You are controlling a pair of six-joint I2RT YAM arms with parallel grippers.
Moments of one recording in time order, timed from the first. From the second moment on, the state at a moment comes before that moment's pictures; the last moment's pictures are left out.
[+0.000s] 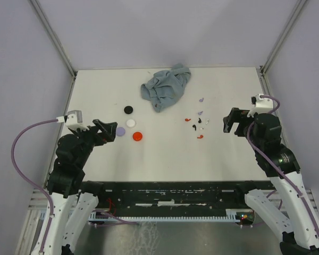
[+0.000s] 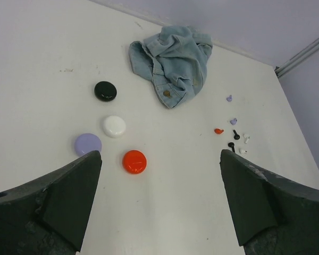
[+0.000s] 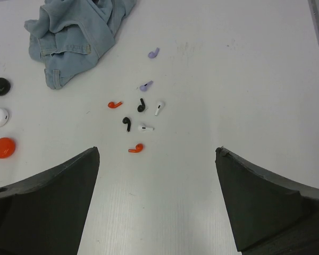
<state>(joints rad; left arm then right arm) -0.21 0.42 0.74 -0.47 0.00 -0.46 0.29 0.69 0.95 -0.63 0.20 0.26</state>
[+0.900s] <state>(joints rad) -0.32 1.01 0.74 -0.58 0.03 -0.55 0.29 0.76 0.86 -0.63 0.22 0.25</state>
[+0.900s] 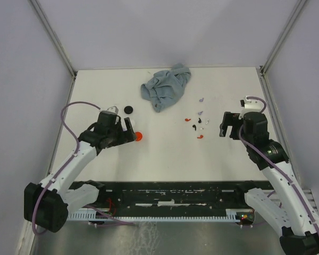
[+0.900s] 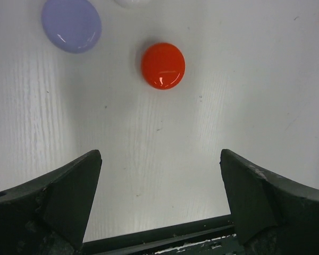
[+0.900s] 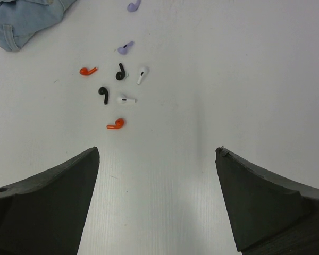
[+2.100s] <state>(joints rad) -0.53 1.76 1.07 -0.52 -0.32 -0.62 0.29 0.83 0.77 -0.62 0.07 0.21</state>
